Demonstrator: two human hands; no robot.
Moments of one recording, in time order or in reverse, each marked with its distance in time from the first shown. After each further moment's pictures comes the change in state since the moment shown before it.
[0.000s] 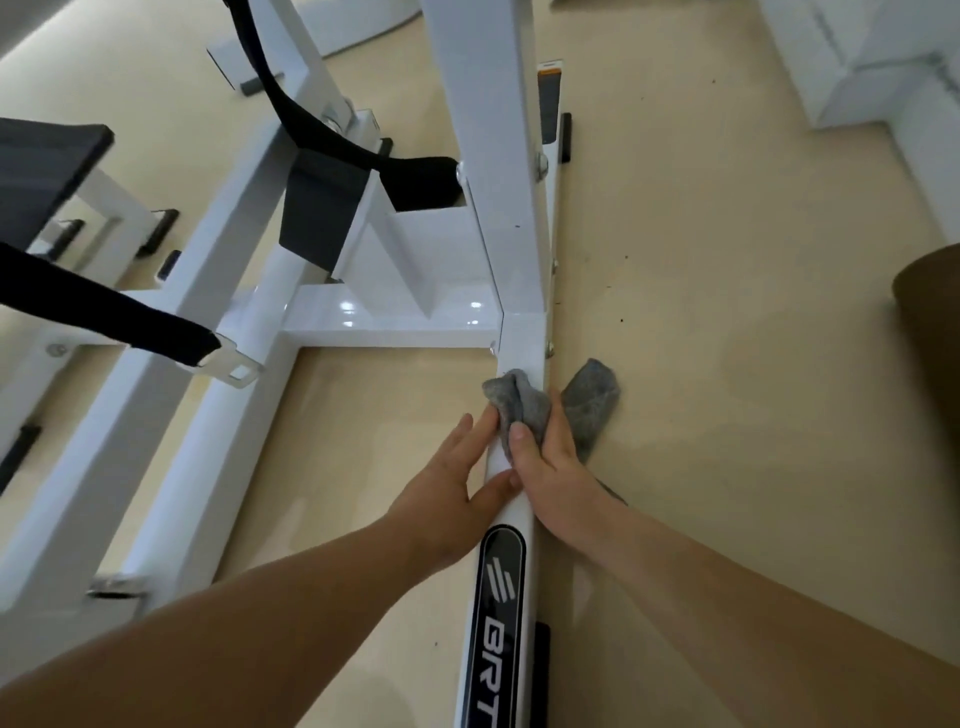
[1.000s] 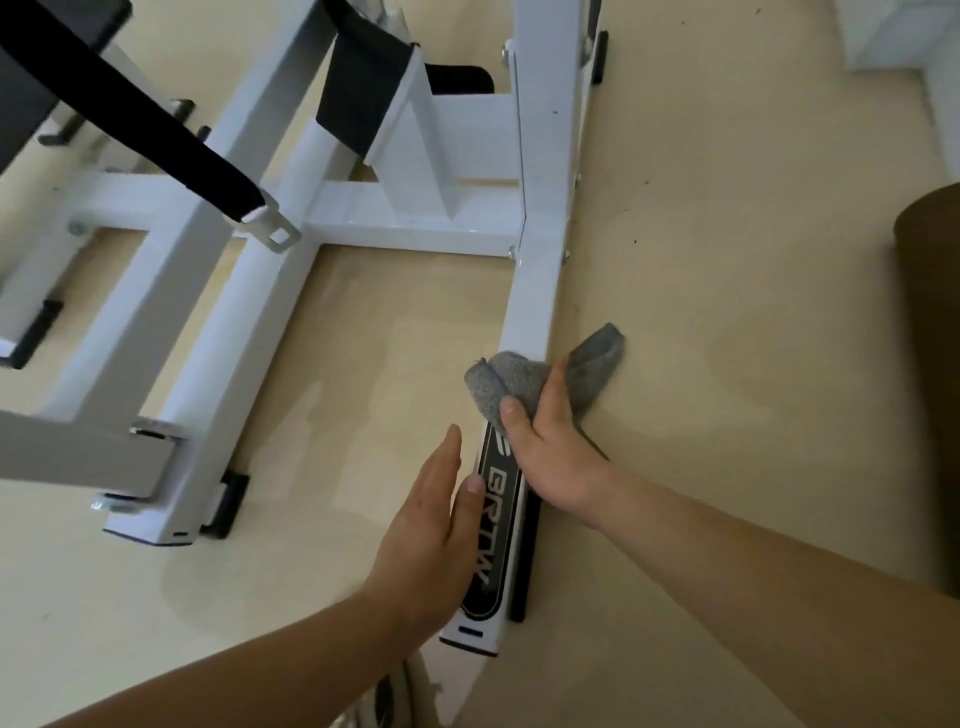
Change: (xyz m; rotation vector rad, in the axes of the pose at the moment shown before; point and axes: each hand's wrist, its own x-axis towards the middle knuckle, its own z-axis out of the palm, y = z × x) left_hand -0.145 -0.033 0.069 -0.185 0.231 -0.151; right_hand -0.070 0.022 0.022 -0.176 -0.131 0.025
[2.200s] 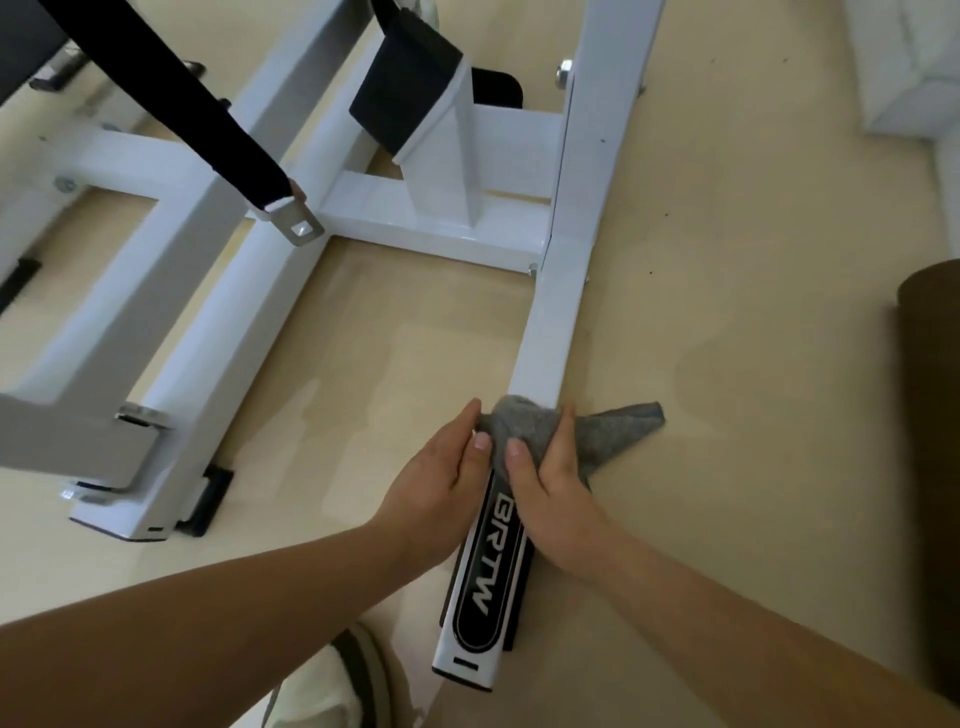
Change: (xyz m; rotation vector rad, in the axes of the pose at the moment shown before) left_hand 0.058 0.009 -0.015 0.022 -0.043 0.064; right_hand -0.021 0.003 0.018 0.005 0.044 0.071
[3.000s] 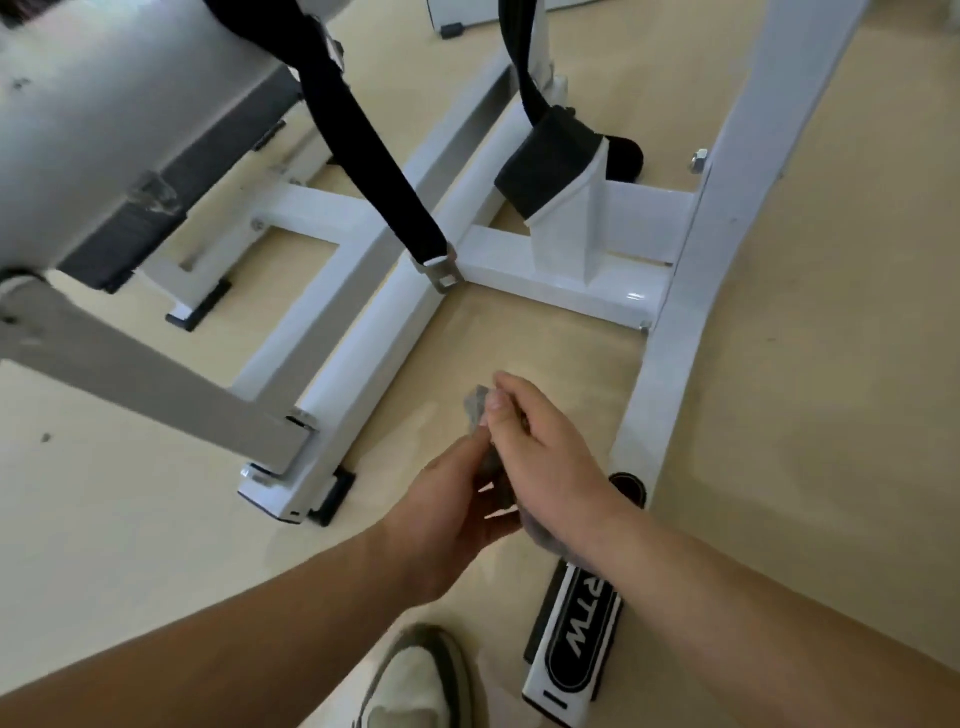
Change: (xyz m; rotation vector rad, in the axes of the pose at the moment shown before) left_hand -0.039 0.037 -0.084 -0.921 -0.007 -0.327; right_hand 0.004 -0.126 0.050 0.085 -0.235 -0.241
